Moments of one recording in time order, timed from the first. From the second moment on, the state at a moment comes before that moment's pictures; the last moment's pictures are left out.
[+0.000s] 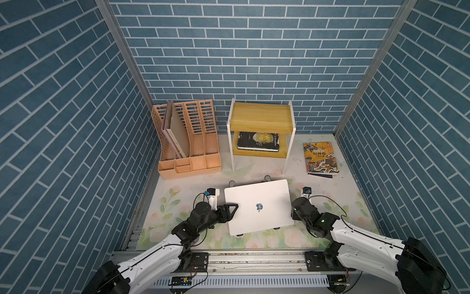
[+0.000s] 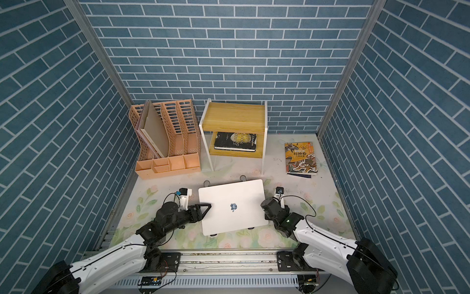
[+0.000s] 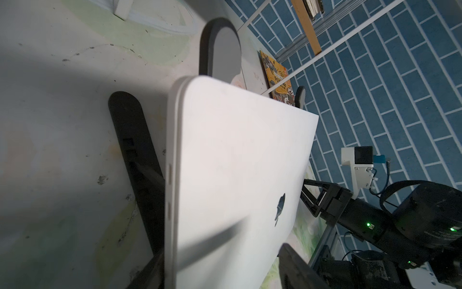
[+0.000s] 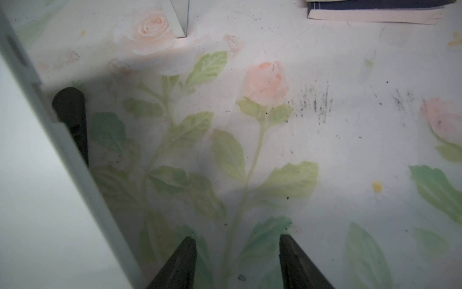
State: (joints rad) left arm -0.68 0.76 0.11 0.25 0.19 -0.86; right arm 0.83 0.98 0.32 -0.30 0.49 0.74
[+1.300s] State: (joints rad) left arm -0.82 0.74 0.25 0.24 0.15 -0.96; right arm 0.82 0.99 0.28 -0.22 0.42 0.74
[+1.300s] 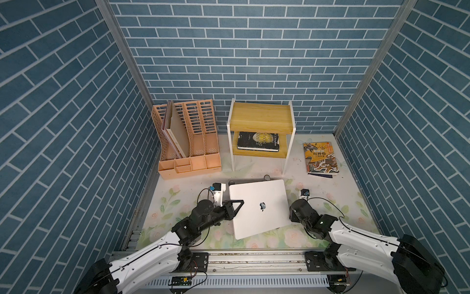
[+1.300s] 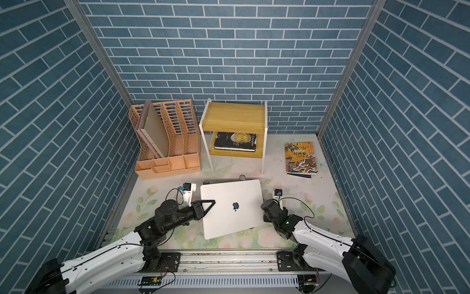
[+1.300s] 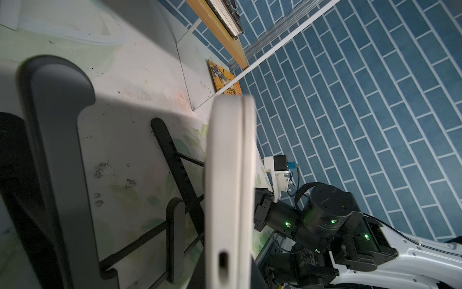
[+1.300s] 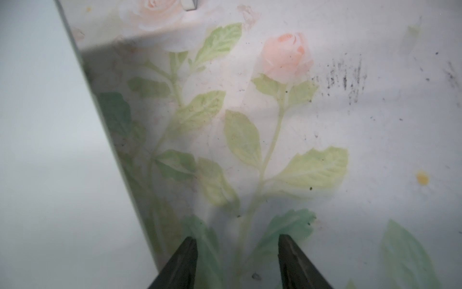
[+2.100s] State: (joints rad) left arm -0.82 0.33 0.52 -0.06 -0.01 -0.98; right arm 0.82 0.24 0.44 -0.57 0.65 0.78
